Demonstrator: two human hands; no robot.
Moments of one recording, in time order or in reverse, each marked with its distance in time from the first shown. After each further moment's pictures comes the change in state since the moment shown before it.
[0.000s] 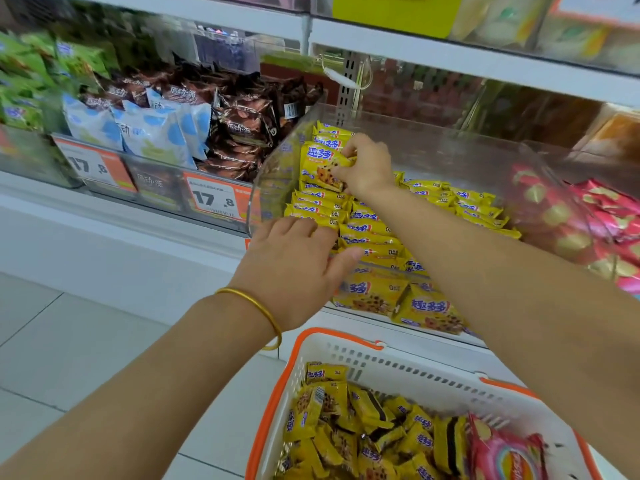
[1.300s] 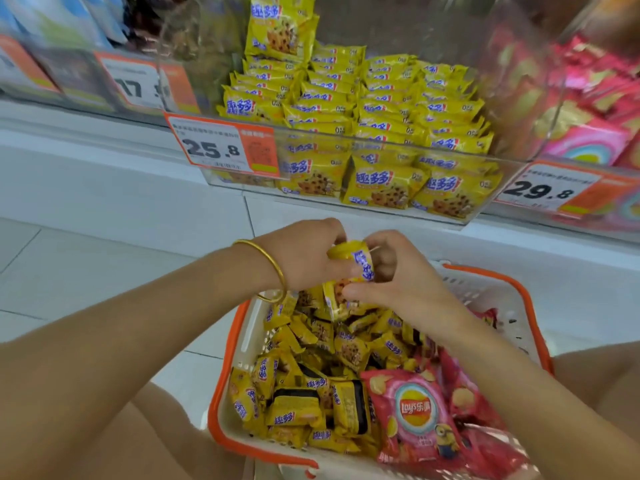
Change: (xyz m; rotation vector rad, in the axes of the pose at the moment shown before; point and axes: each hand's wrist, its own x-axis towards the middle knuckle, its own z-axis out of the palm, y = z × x) left_hand -0.036 0.070 0.056 -0.320 -0.631 0.074; right_hand -0.270 0.107 -0.064 0.407 -0.439 0.305
